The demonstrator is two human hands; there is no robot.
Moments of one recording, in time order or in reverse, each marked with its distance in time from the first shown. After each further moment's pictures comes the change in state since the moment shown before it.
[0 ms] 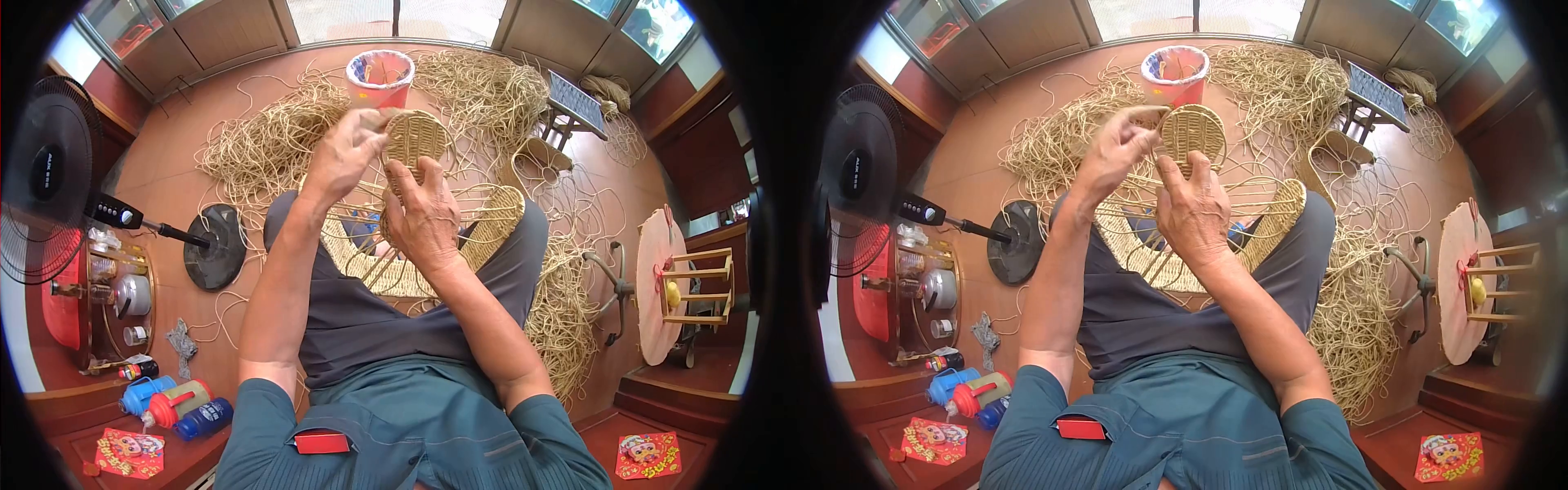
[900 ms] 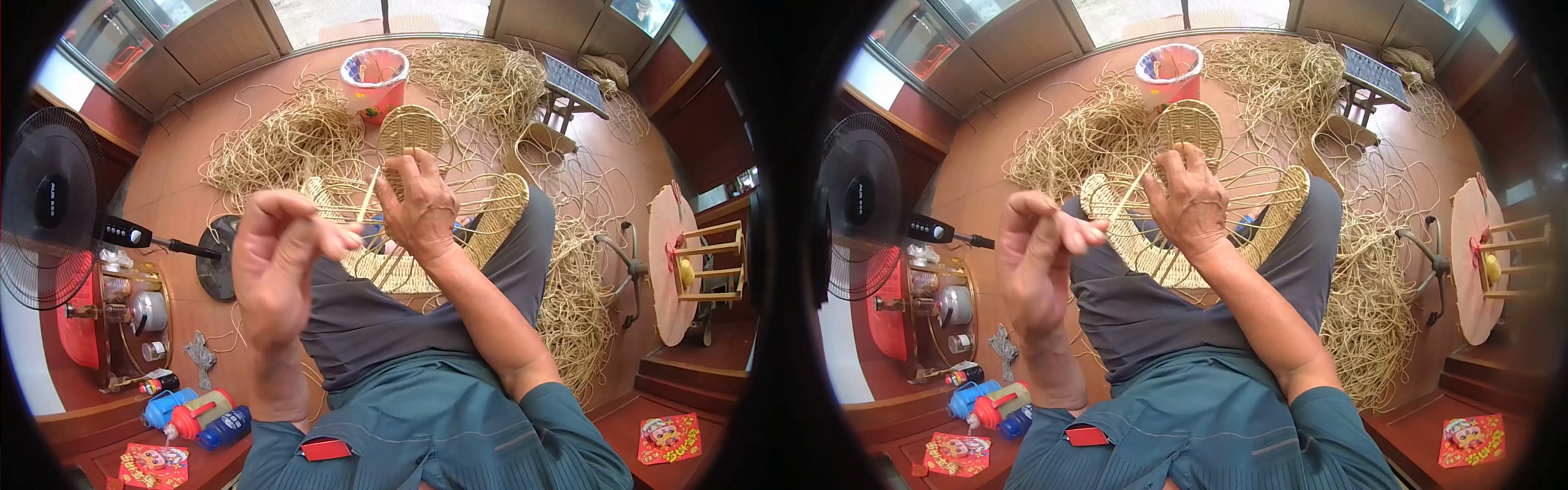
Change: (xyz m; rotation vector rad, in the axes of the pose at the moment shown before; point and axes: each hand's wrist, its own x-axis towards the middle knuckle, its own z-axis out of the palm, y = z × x) left_hand -0.153 0.099 -0.019 -0.610 0.123 0.184; right_hand 0.009 -0.011 0.010 0.157 0.120 0.110
